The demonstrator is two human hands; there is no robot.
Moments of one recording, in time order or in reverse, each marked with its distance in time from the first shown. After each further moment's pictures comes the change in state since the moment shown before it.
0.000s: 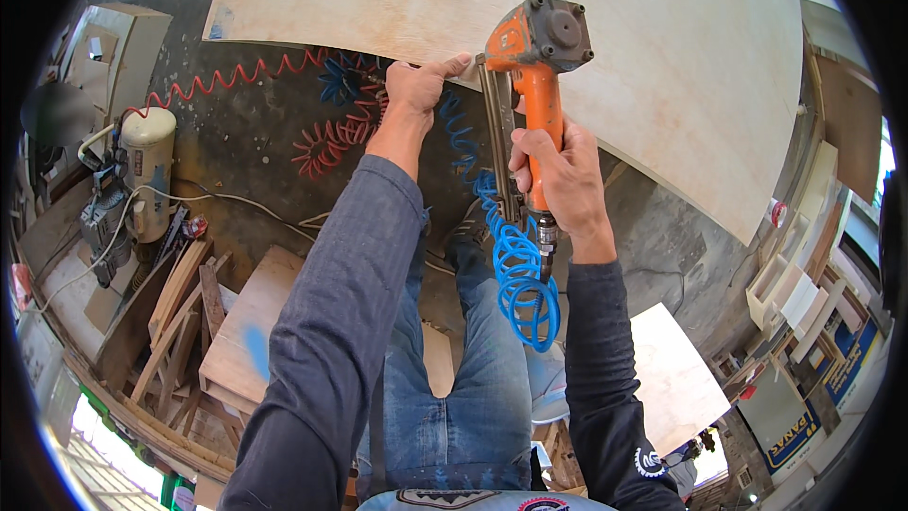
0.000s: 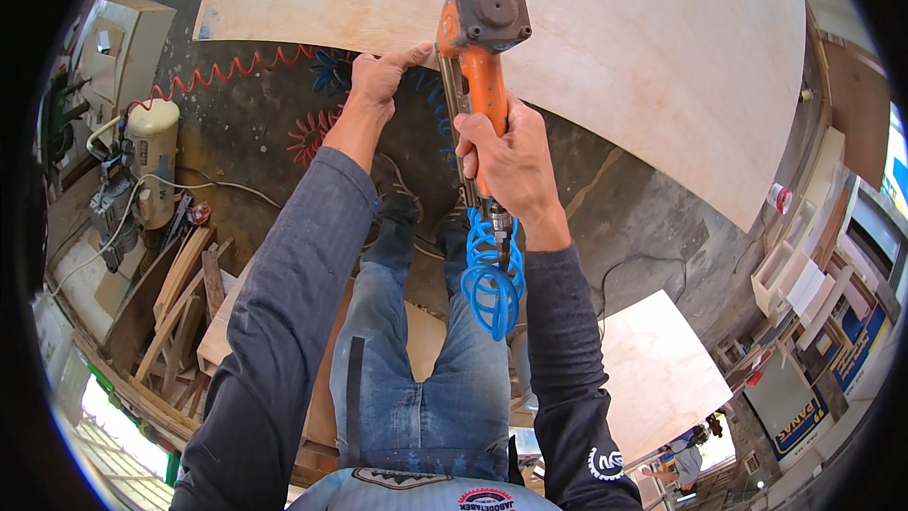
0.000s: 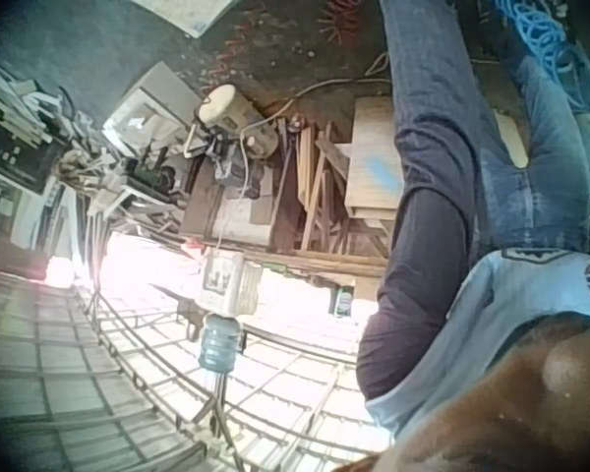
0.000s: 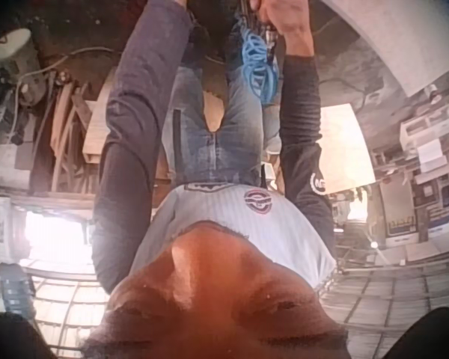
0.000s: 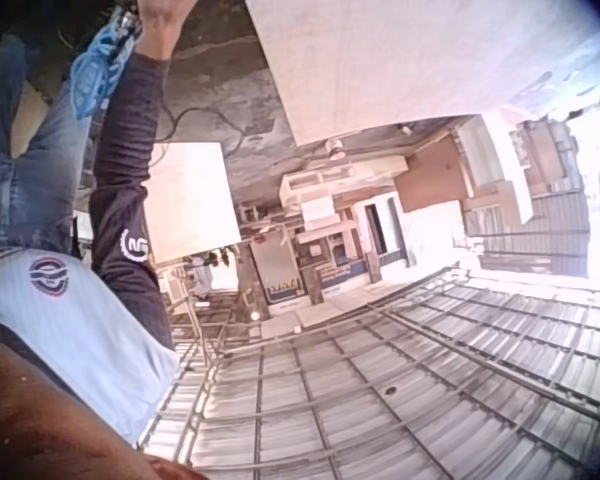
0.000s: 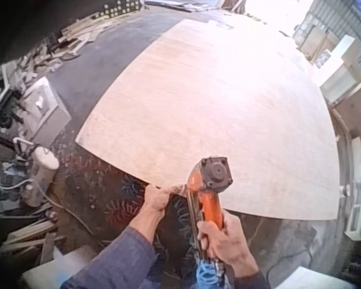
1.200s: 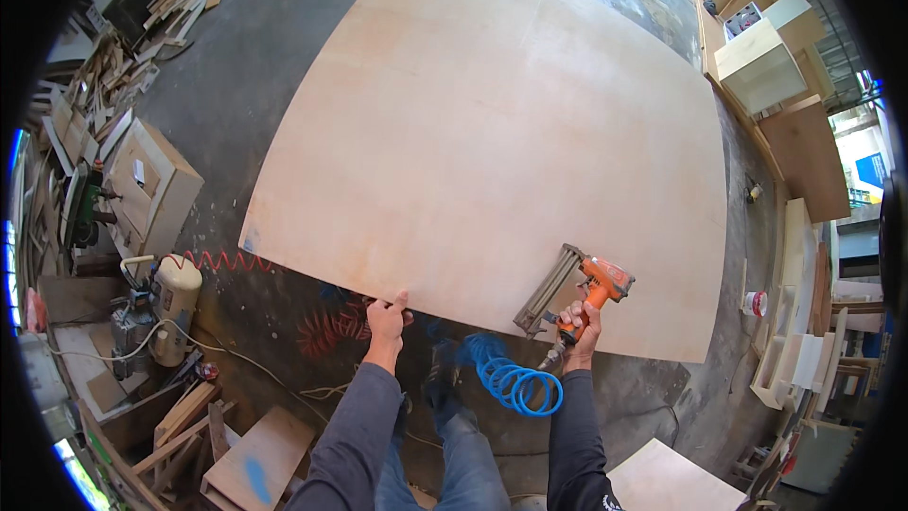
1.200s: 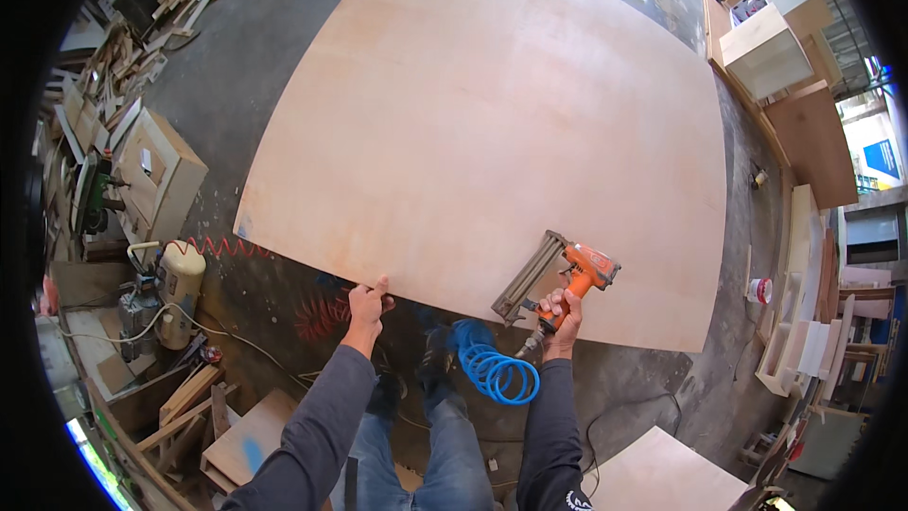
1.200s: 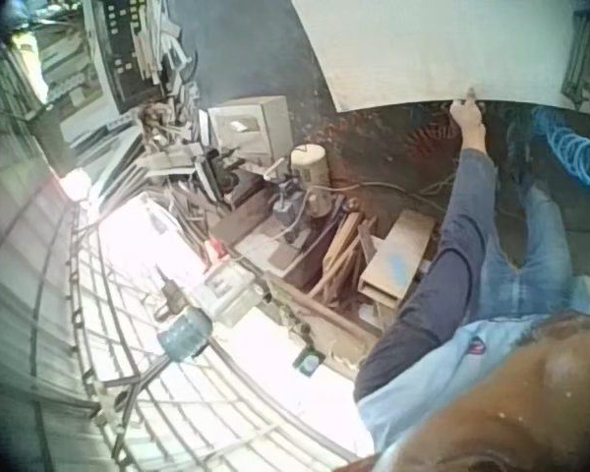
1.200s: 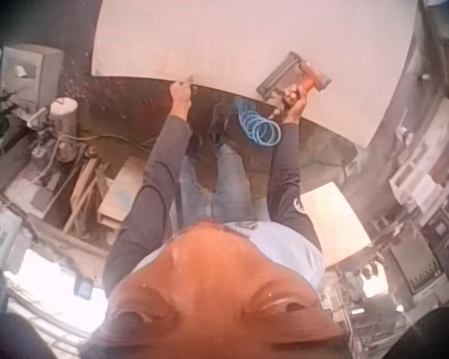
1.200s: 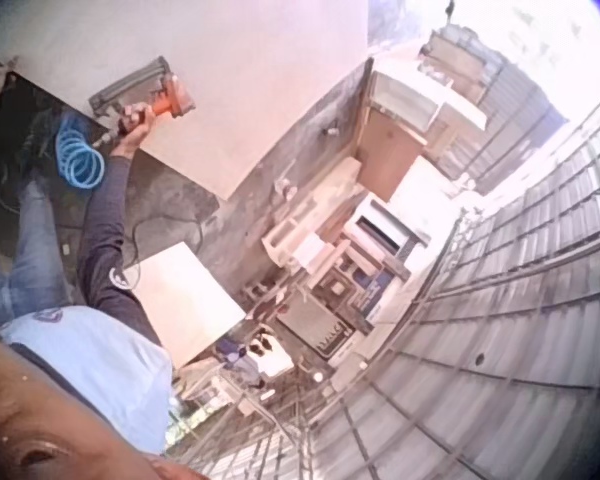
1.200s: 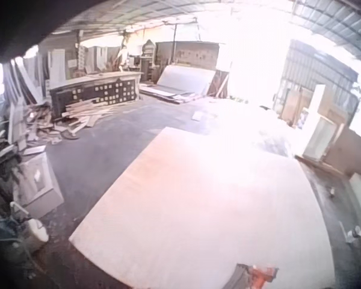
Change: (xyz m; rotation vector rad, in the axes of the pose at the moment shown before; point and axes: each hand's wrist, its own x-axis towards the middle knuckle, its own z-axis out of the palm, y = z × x) left_hand -0.017 -0.032 0.014 -0.047 0.096 -0.004; right_hand 0.052 0.067 -0.225 1.014 0.189 -0.389
